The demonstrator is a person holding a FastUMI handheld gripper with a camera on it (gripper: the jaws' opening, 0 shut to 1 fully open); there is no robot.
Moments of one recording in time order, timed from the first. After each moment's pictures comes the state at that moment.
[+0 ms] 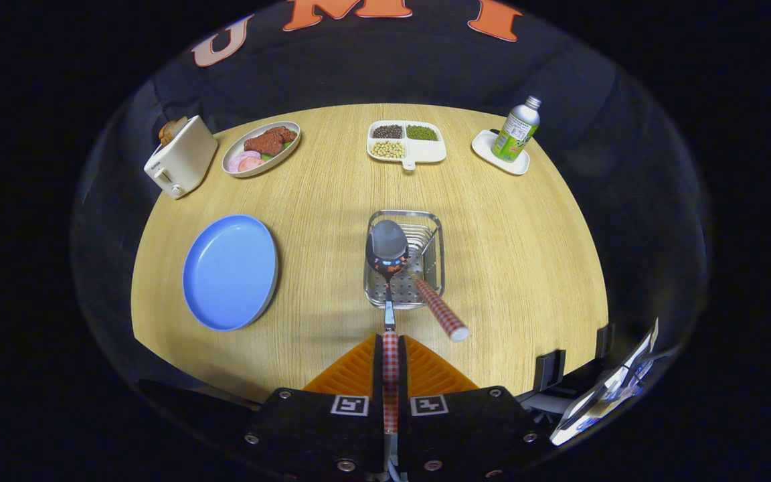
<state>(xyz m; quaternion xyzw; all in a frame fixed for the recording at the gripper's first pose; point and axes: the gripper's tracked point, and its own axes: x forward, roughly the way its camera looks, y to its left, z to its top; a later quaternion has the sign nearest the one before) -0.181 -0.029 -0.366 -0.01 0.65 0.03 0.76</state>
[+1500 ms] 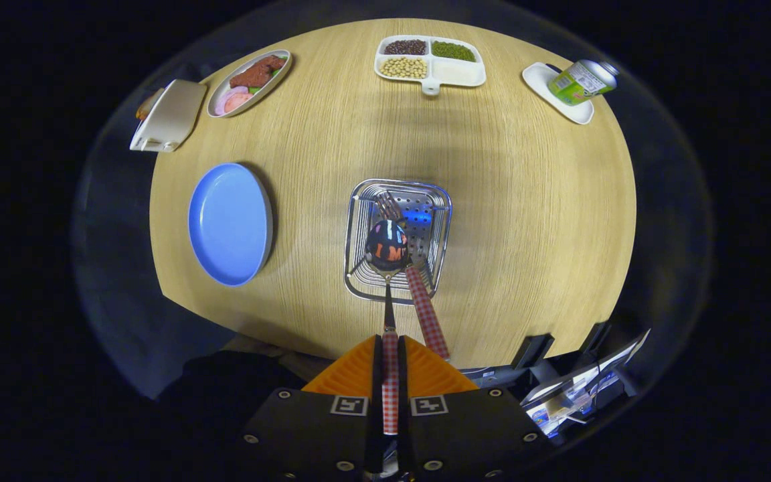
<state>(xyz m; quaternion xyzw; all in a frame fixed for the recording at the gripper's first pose) -0.177 -0.034 -0.364 0.01 0.84 0.10 0.54</state>
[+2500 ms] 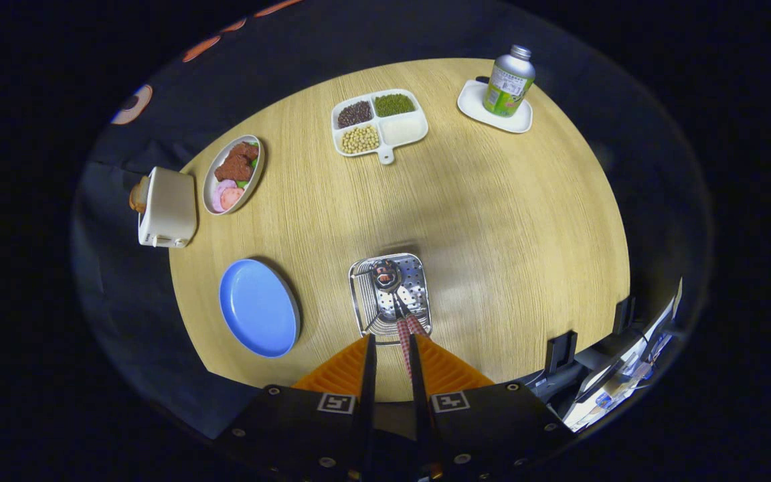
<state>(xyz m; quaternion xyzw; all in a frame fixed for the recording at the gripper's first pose) -0.115 -0.030 -0.338 0.13 0.73 0.01 0.67</state>
